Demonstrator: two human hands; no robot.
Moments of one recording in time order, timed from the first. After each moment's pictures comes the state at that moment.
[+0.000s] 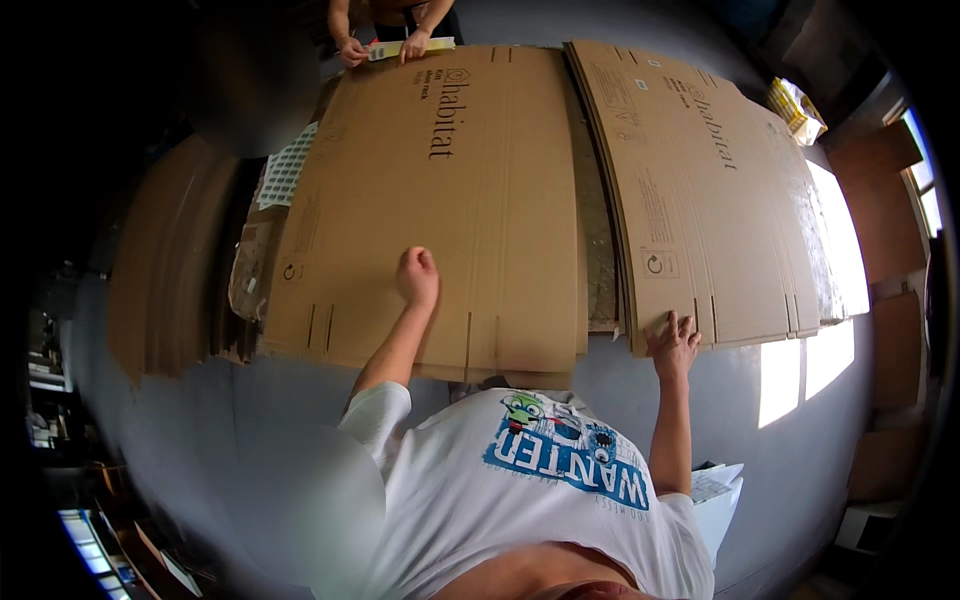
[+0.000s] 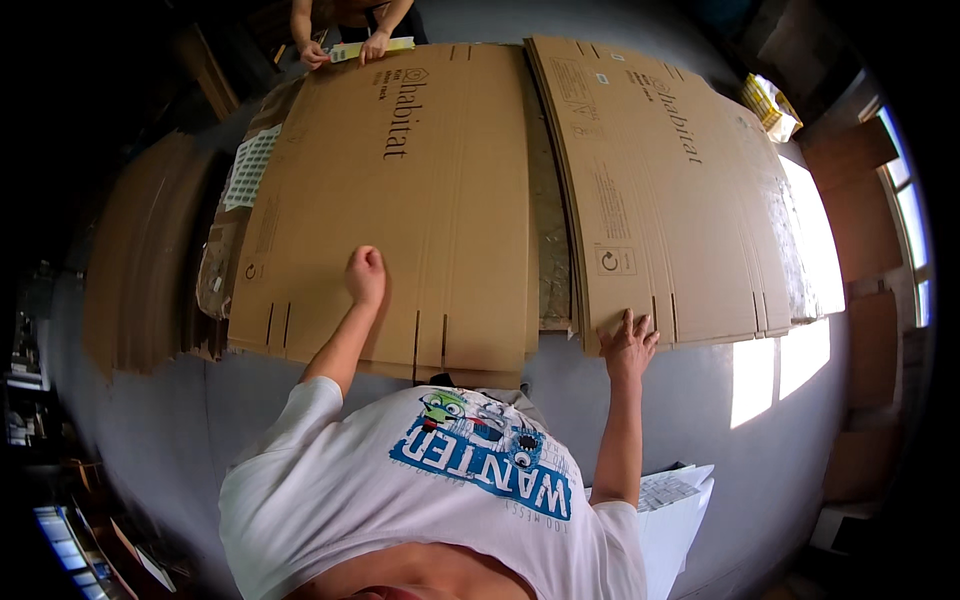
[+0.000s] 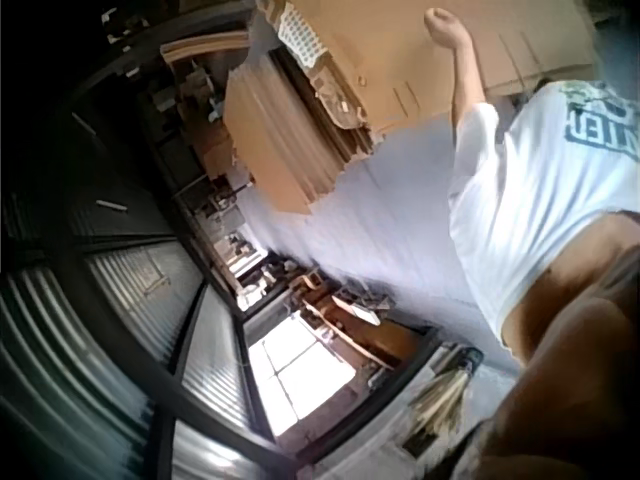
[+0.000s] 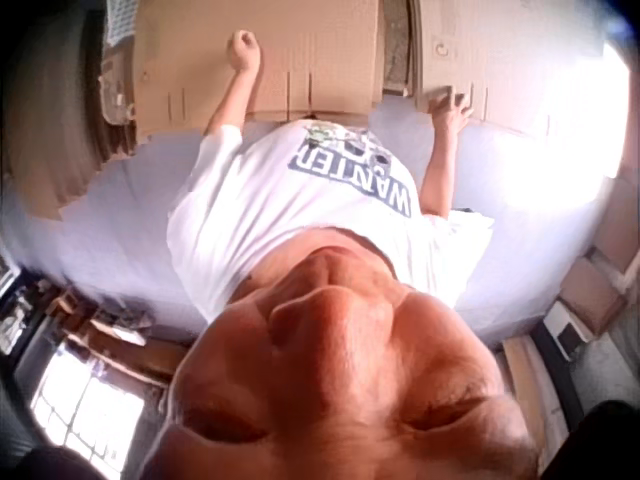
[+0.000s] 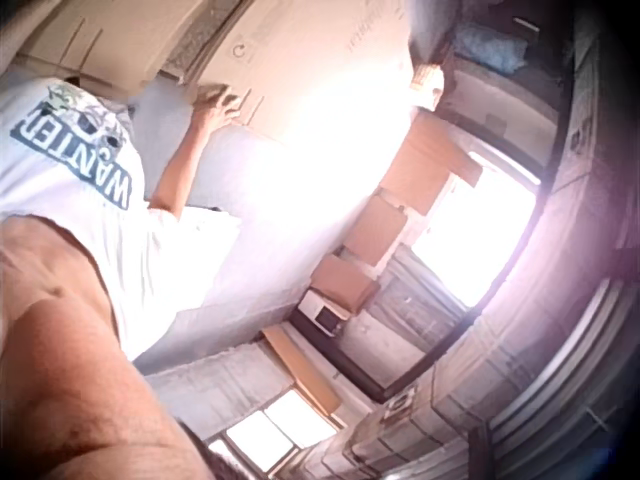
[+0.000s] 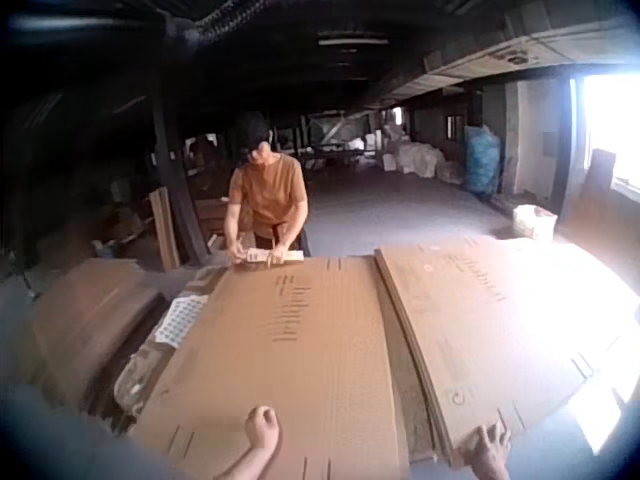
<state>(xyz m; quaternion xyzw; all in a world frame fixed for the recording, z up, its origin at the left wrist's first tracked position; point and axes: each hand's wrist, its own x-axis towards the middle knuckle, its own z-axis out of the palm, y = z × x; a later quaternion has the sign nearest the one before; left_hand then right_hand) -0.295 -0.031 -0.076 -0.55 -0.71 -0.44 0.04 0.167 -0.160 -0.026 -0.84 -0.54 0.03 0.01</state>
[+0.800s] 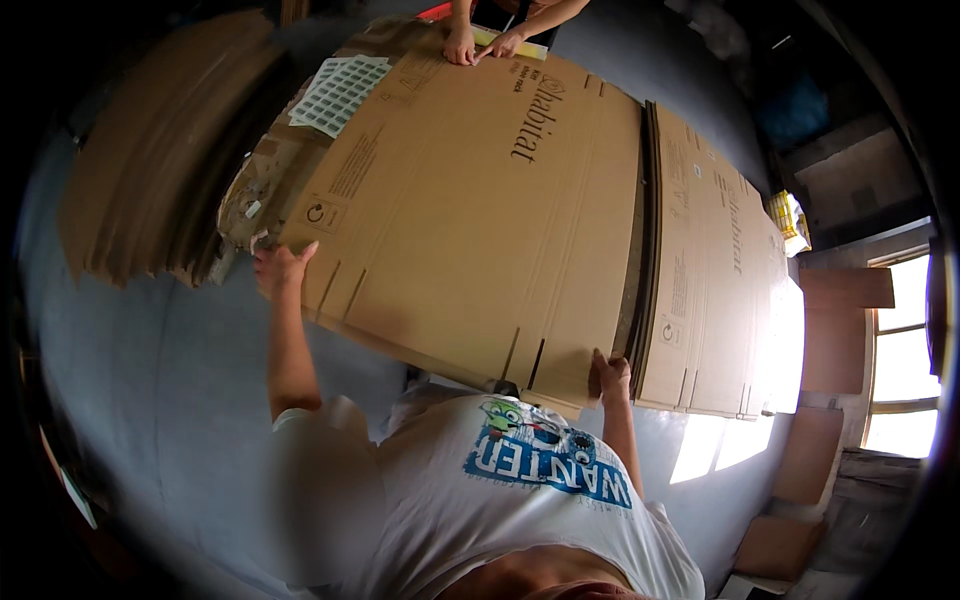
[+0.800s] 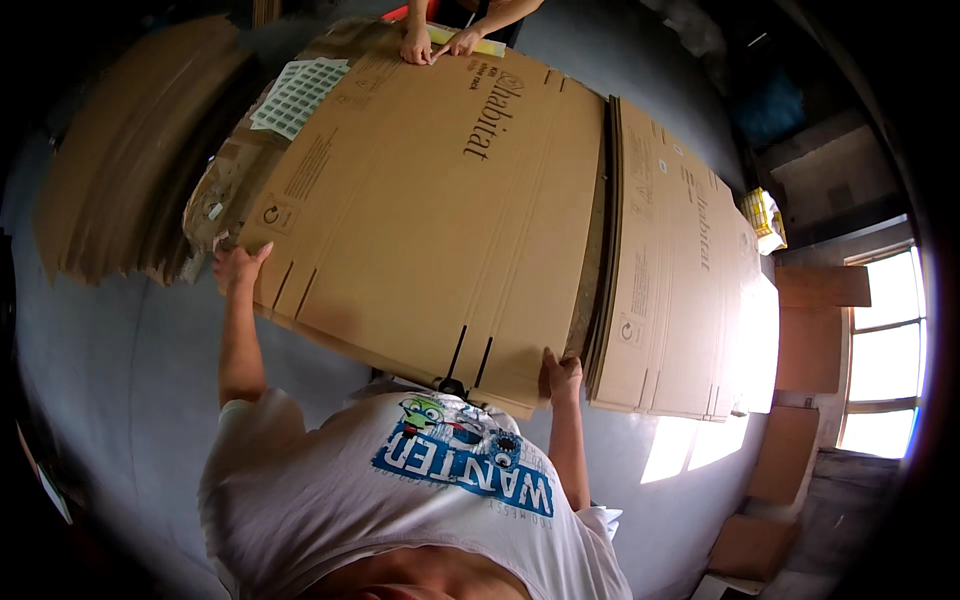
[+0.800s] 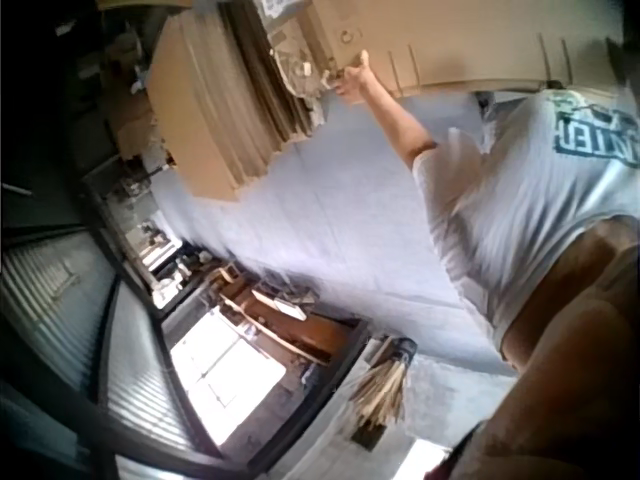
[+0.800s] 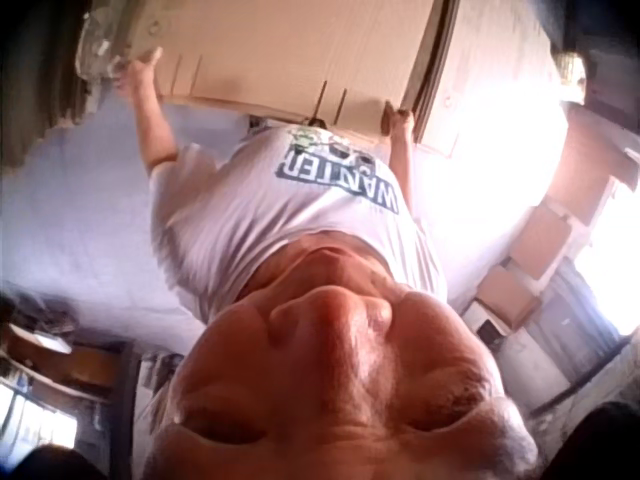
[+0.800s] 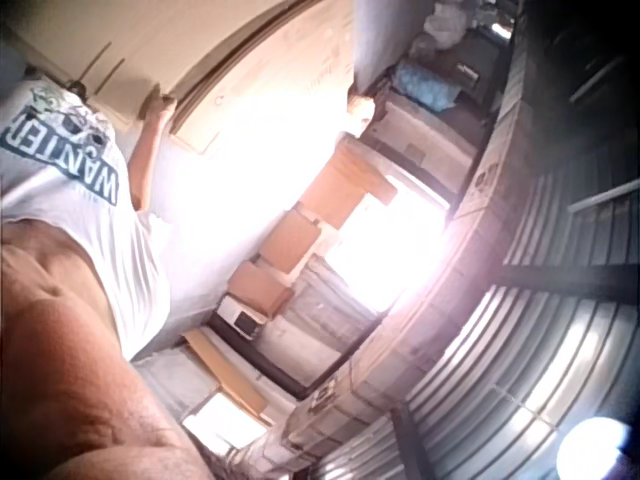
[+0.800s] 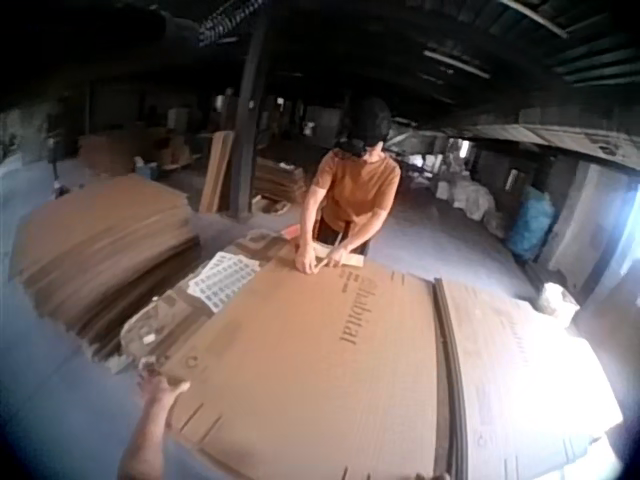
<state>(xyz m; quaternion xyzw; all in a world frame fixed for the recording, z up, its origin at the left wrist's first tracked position) -0.617 -0.115 -0.036 -0.27 -0.96 0.03 -0.05 0.012 -0.121 -0.055 -0.74 -0.44 0.39 0.32</state>
